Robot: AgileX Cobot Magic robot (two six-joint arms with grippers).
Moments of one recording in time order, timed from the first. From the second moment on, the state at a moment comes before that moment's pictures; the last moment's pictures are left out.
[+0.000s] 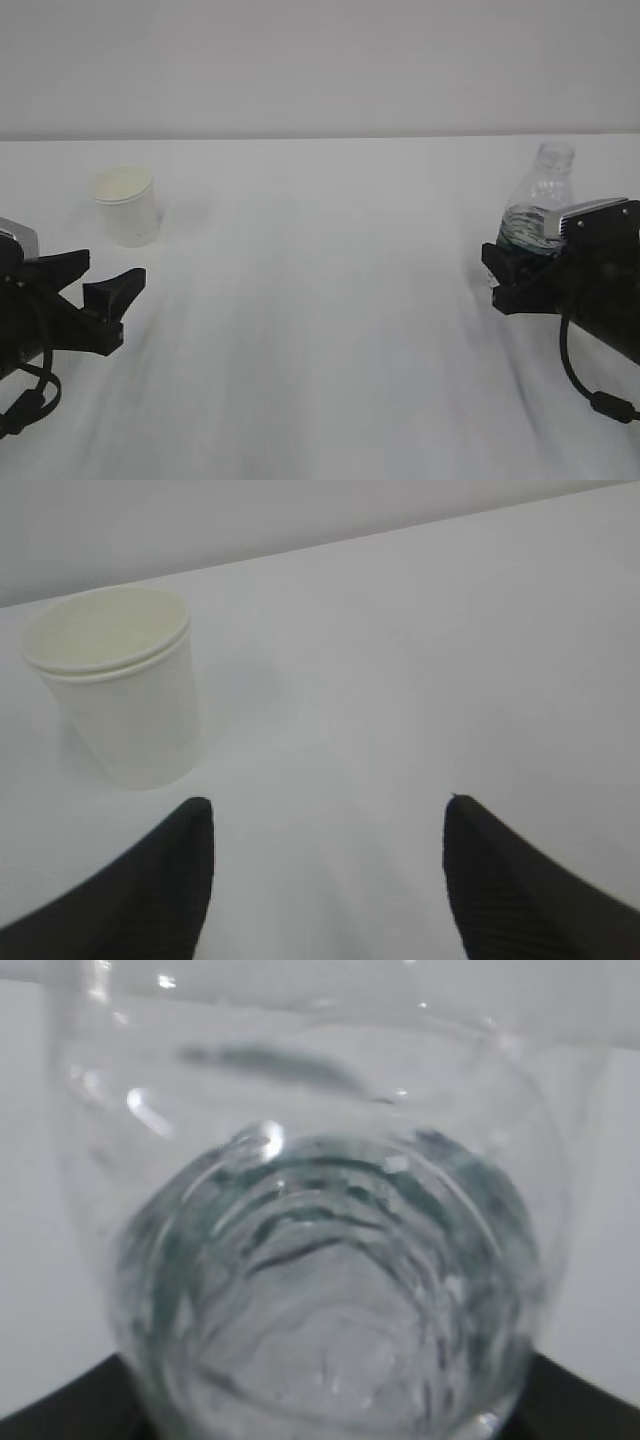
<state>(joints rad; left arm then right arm) -0.32 1.79 -0.28 0.07 -1.14 0.00 0.05 2.02 -0.50 -0.32 -1.12 0.00</state>
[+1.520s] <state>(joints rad) -0.32 1.98 -0.50 -0.08 -1.14 0.00 0.05 1.91 -0.40 -0.22 -1.12 -0.01</state>
